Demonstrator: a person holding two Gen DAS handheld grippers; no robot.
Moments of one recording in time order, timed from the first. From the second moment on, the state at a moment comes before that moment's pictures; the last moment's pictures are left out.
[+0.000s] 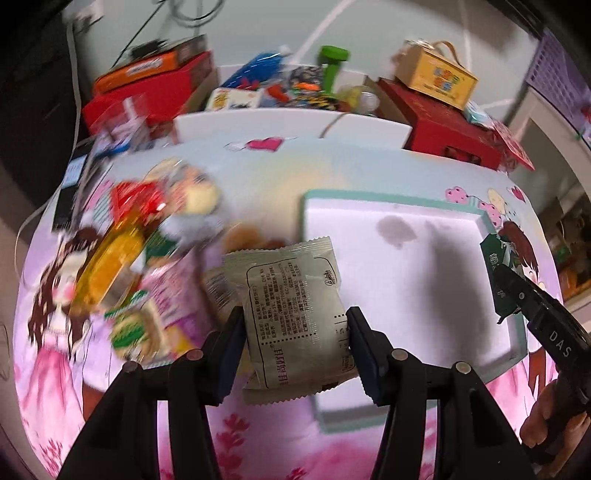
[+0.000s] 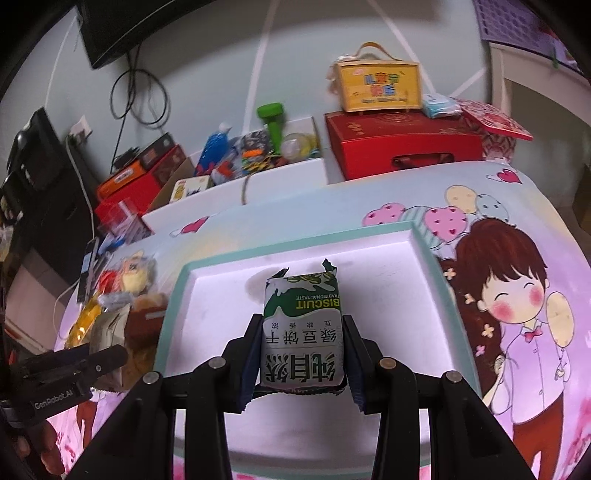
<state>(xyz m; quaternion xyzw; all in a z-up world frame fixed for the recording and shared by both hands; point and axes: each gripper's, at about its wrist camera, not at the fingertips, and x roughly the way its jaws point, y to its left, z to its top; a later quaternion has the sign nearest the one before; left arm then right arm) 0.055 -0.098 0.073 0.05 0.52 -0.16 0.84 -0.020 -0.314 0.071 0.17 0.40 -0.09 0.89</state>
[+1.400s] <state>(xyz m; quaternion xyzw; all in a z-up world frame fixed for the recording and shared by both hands) 0.093 -0.182 0.052 0.10 0.49 -0.15 0.85 -0.007 -0.350 0.041 0.13 0.45 -0.16 0.87</state>
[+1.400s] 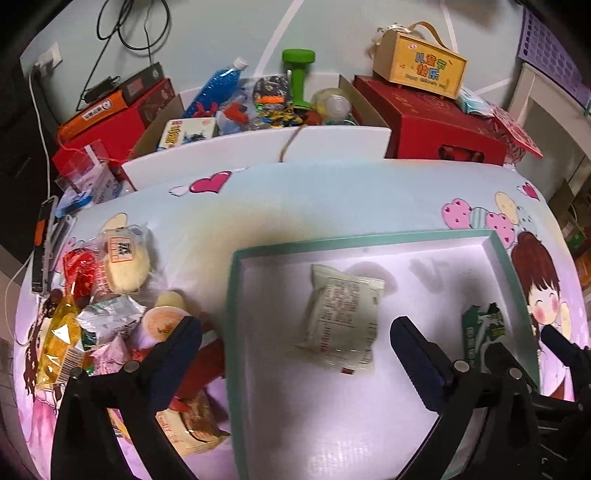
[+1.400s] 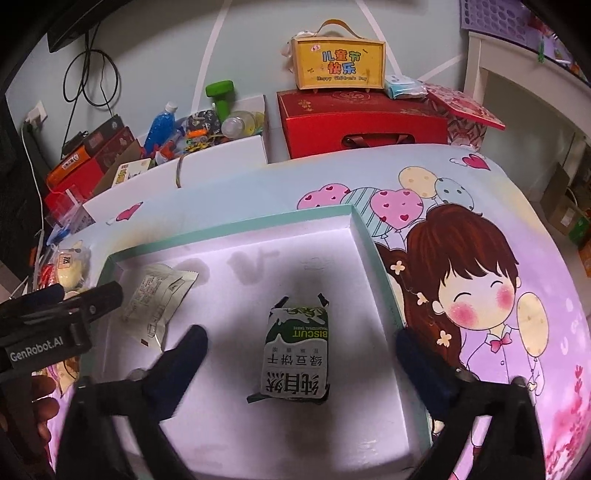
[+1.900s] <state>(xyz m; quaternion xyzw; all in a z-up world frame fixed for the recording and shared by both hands) 0.083 -0.173 0.049 0.09 0.49 -0.17 0.85 -0.009 -0.349 0.044 0.13 0.45 -0.16 0.87</state>
